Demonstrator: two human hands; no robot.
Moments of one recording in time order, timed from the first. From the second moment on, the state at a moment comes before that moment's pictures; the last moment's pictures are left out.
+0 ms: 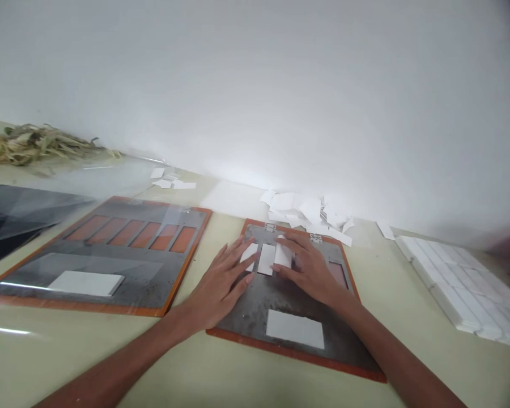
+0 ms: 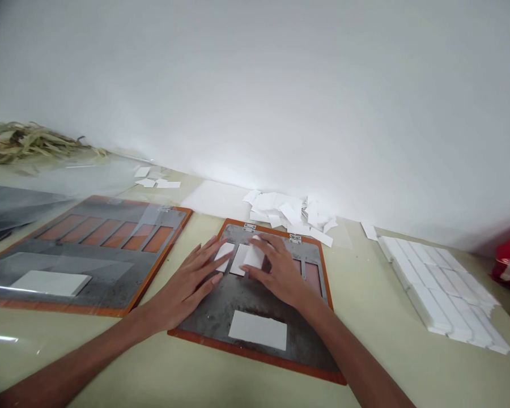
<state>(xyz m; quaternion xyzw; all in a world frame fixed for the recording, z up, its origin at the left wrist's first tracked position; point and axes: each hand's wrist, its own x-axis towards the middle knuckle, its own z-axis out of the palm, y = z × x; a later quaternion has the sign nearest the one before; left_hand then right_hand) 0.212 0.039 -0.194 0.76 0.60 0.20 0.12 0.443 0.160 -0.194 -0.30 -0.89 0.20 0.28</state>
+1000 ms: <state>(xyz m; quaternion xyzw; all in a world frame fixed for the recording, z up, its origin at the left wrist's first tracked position) 0.236 0.075 -0.198 0.83 0.55 0.10 0.01 0.499 0.147 -0.206 -0.38 -0.84 0.24 0.31</state>
